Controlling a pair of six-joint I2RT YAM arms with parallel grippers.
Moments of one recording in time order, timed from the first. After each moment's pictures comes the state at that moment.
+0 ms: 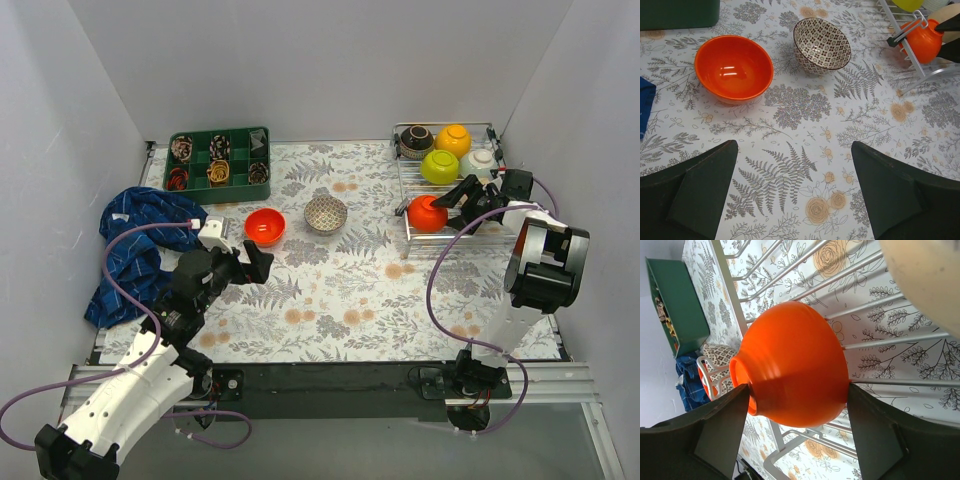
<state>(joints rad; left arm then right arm) -0.48 0.61 0.50 -0.16 -0.05 -0.37 -0.25 1.82 1.14 -0.22 -0.71 0.57</state>
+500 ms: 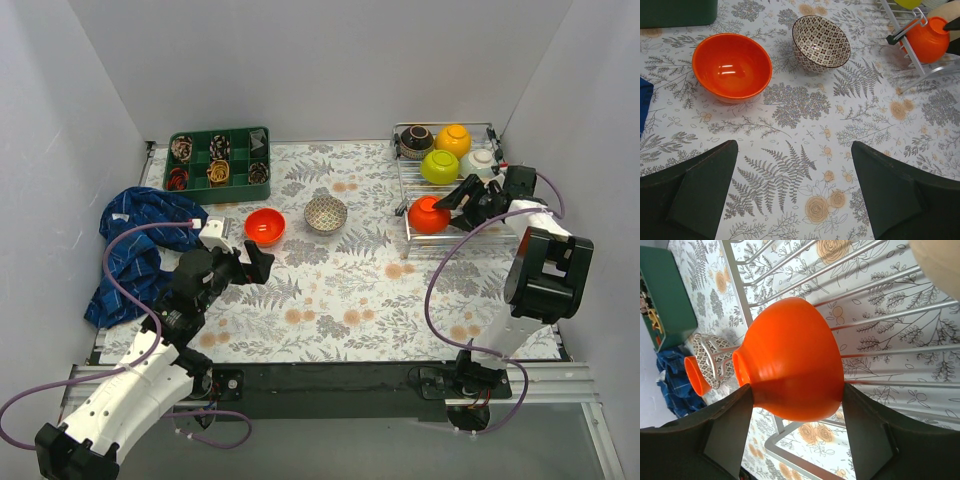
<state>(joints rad) -0.48 0.61 0.50 -0.16 -0.04 -0.37 -0.25 1.74 1.14 -0.32 -0.66 0.50</state>
